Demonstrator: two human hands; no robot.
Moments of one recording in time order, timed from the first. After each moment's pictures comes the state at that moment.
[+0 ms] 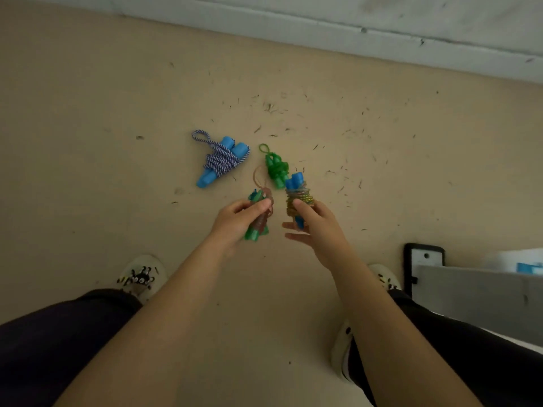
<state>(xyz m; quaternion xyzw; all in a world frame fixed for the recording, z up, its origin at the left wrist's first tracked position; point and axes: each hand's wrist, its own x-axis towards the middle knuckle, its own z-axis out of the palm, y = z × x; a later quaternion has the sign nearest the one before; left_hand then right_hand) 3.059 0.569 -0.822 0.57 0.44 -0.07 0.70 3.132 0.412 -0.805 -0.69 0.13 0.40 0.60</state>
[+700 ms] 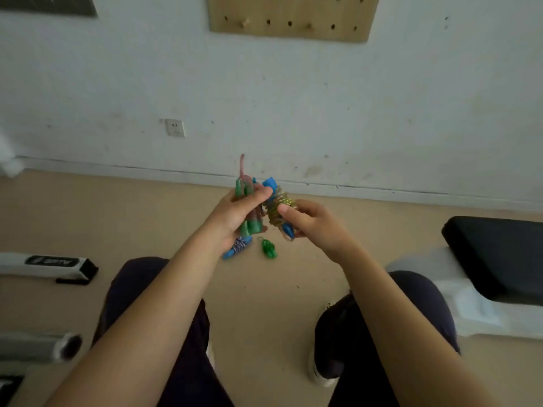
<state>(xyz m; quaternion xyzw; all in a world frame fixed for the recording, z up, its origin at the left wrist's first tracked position) 2.880 0.497 -0.412 0.61 0.15 0.06 0.77 2.948 0.323 -0.415 -0.75 -0.28 0.20 0.56</state>
